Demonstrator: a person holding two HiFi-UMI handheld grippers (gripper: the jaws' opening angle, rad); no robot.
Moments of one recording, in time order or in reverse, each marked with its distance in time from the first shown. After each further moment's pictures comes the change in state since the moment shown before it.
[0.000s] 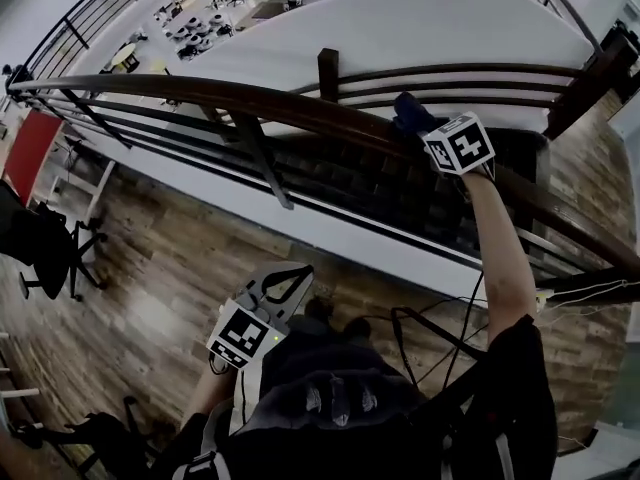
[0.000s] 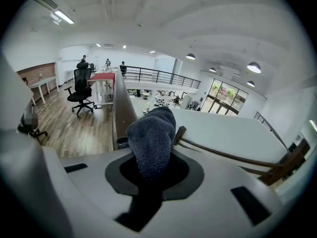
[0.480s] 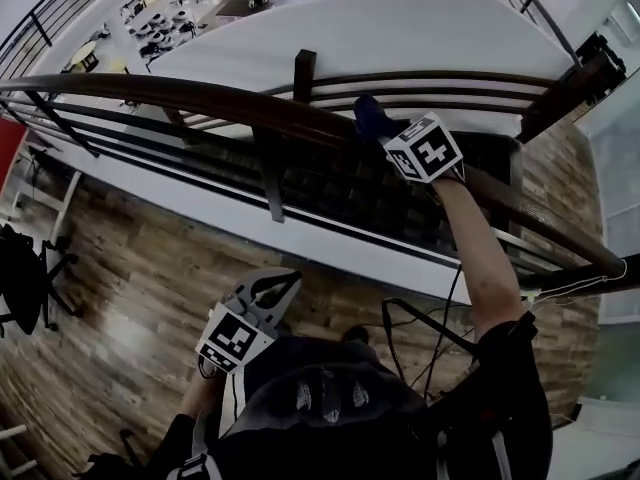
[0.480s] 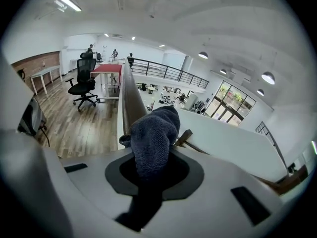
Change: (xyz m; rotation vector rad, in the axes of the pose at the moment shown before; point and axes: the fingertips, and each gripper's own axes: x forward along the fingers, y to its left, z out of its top) left arm -0.056 0.126 -0.070 -0.064 -0.063 -0.097; right arm 0.101 0.112 0.122 -0.109 0.072 0.031
